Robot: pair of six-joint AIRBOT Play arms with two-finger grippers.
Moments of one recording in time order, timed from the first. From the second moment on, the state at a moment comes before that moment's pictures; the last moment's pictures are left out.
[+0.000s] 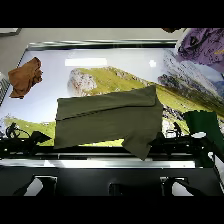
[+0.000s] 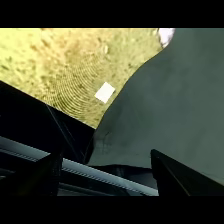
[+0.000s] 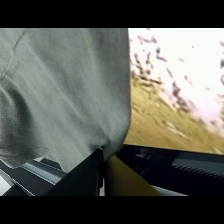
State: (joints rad) left arm 0.64 -0.95 0.46 0.99 -1.20 -1.44; right arm -0.38 -1.25 0.43 -0.73 1.13 1.22
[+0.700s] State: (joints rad) left arm 0.64 -1.10 0.40 0.91 -1.18 -1.39; right arm -0.38 -1.25 0.43 -0.73 1.12 1.22
